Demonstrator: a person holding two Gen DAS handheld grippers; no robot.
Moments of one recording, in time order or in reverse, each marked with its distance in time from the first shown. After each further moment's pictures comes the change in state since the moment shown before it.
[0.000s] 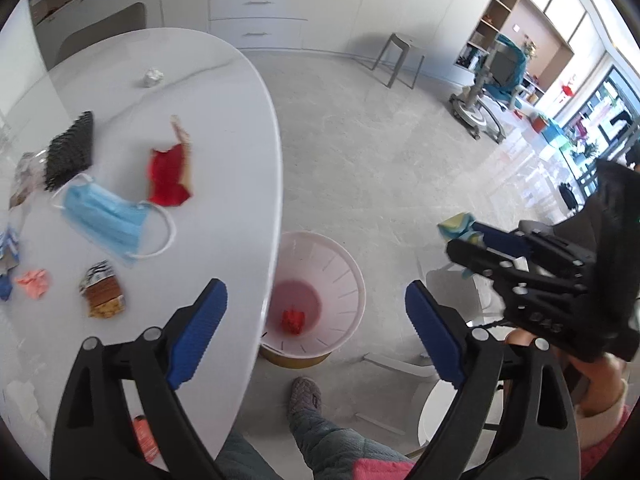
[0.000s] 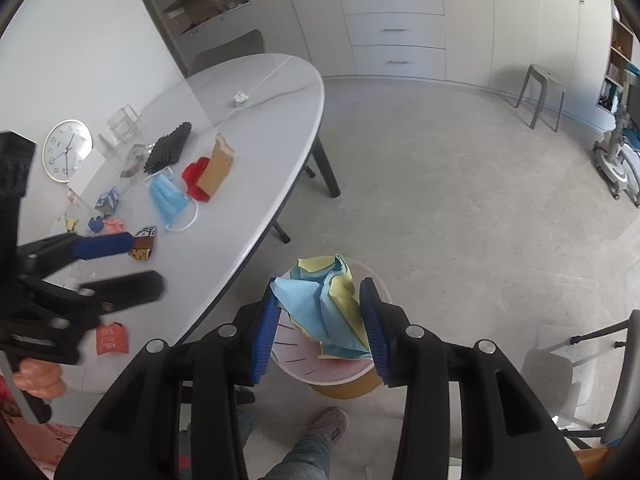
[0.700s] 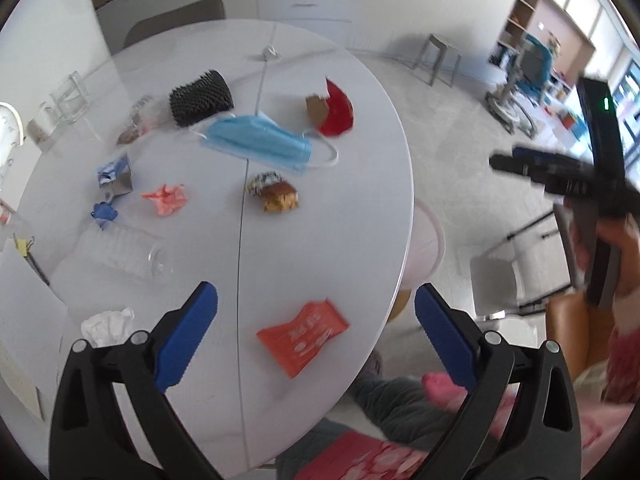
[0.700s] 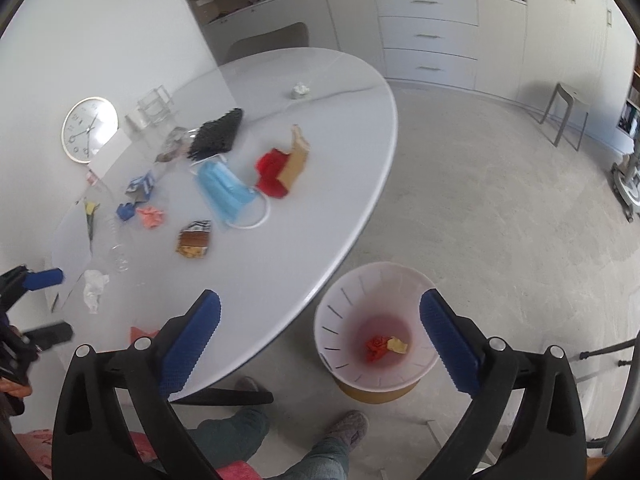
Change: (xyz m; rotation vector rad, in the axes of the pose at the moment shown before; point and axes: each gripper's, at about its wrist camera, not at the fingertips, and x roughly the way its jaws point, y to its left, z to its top) left arm -0.095 0.141 -0.112 0.030 0.025 0.121; right arm 0.010 0.106 0.010 -0.077 0.011 0.034
